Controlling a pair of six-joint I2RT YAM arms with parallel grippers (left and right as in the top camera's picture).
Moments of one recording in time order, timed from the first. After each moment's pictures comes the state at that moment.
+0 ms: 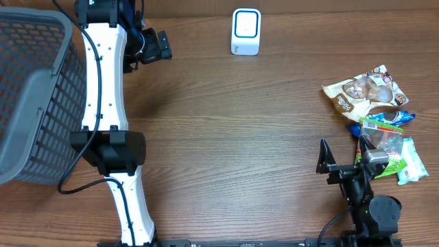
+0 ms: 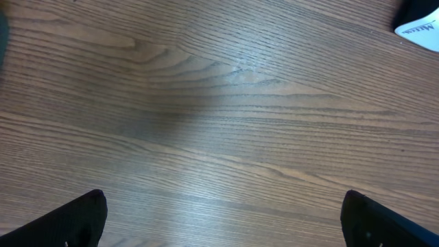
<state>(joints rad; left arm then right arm) -0.01 2.28 2.60 -1.68 0.07 -0.31 0.05 0.01 0.02 -0.02 -0.09 0.15</state>
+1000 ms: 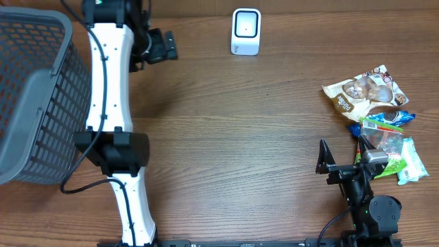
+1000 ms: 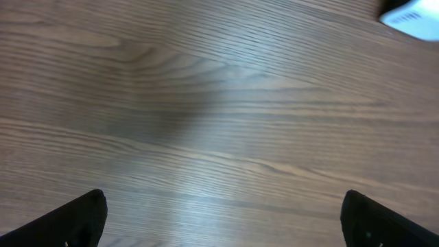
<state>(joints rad) -0.06 2.26 2.60 -1.68 0.07 -0.31 0.05 0.01 0.02 -0.02 -0.09 0.15</state>
